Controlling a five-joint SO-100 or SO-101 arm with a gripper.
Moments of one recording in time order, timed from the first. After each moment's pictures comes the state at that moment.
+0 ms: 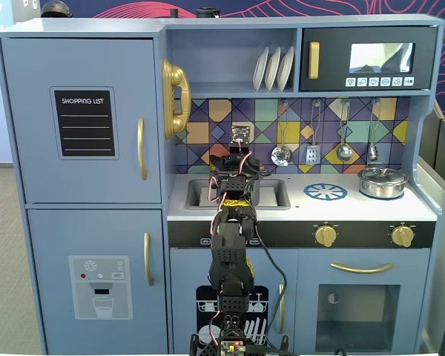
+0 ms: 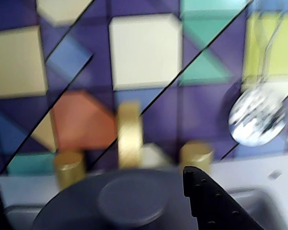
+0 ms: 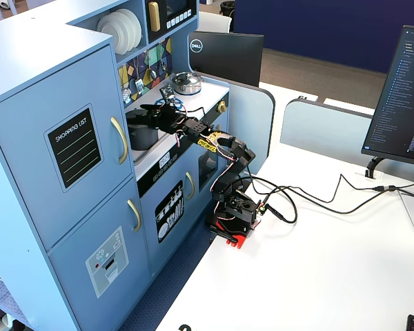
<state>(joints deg) 4.3 121.2 109.3 2.5 -91.9</state>
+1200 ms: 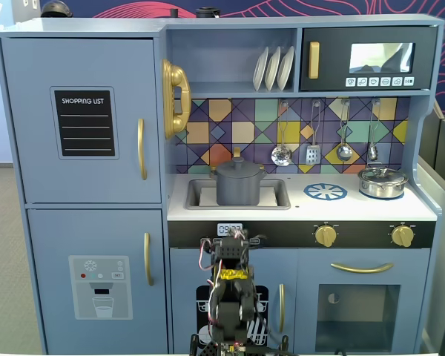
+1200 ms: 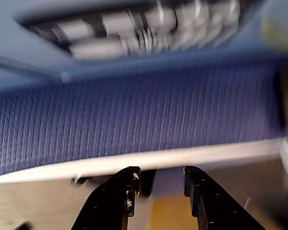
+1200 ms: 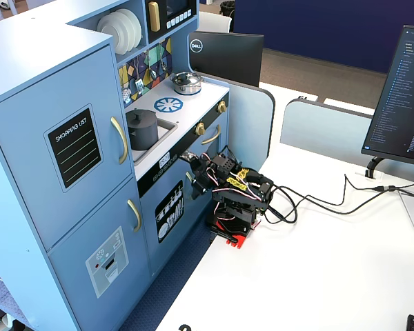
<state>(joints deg) 0.9 179.6 167.1 73.4 -83.7</state>
